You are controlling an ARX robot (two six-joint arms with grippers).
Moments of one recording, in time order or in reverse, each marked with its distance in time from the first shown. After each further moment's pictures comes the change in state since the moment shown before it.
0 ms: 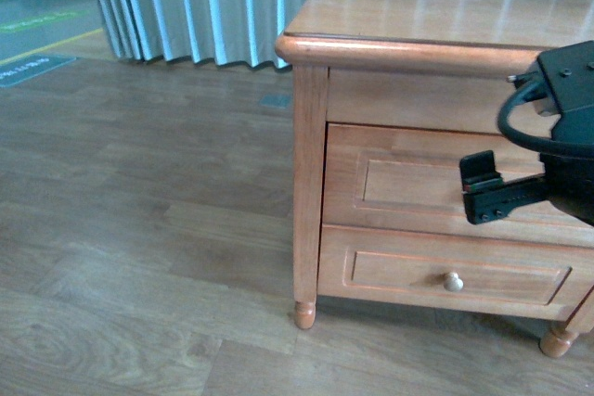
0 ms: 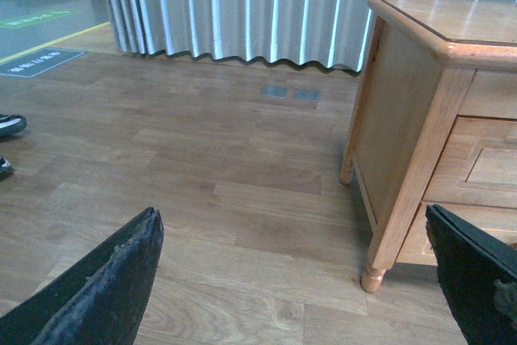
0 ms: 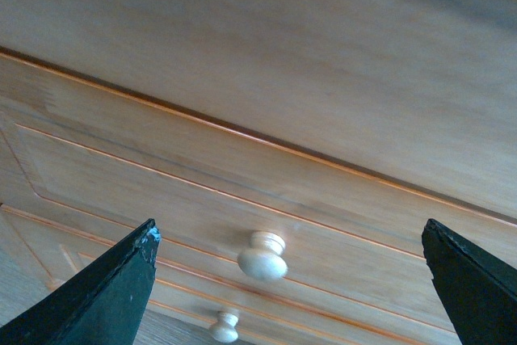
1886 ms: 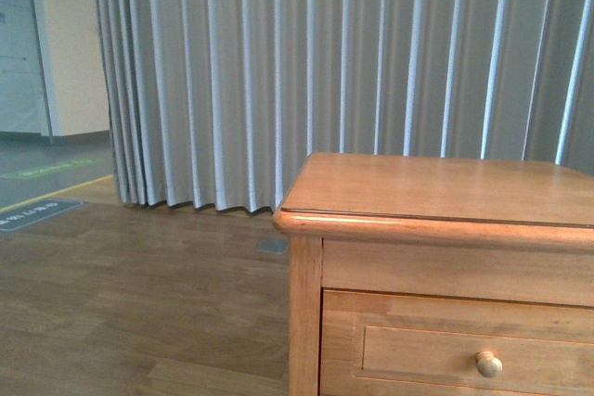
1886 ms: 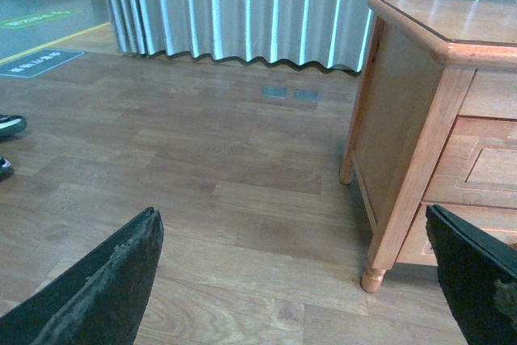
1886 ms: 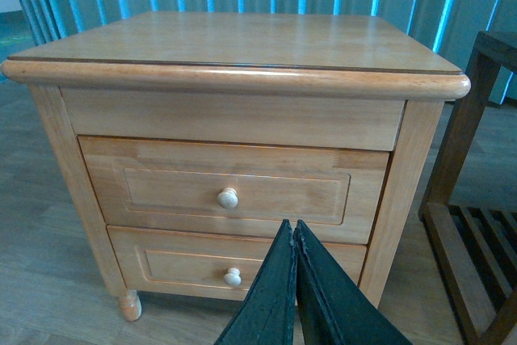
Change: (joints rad) left arm 0.000 0.000 0.000 0.000 0.000 0.000; right arm -0.133 -1.617 -0.728 -0.614 -0.071 0.203
